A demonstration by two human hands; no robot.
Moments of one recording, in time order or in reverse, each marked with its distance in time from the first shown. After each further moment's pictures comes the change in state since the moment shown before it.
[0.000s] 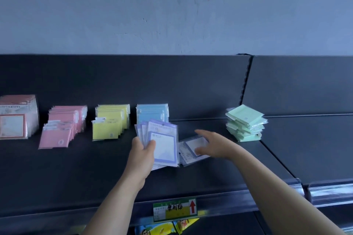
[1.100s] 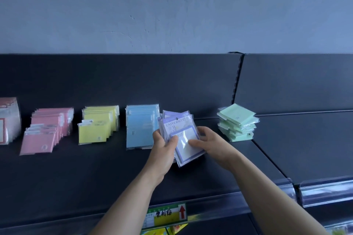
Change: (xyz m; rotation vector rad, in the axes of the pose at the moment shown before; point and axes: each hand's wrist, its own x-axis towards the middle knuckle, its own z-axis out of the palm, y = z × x) left_hand 0.004 0.016 0.071 -0.120 -0.223 0.090; right_hand -0.007 0.015 0.008 0.868 0.088 -0.010
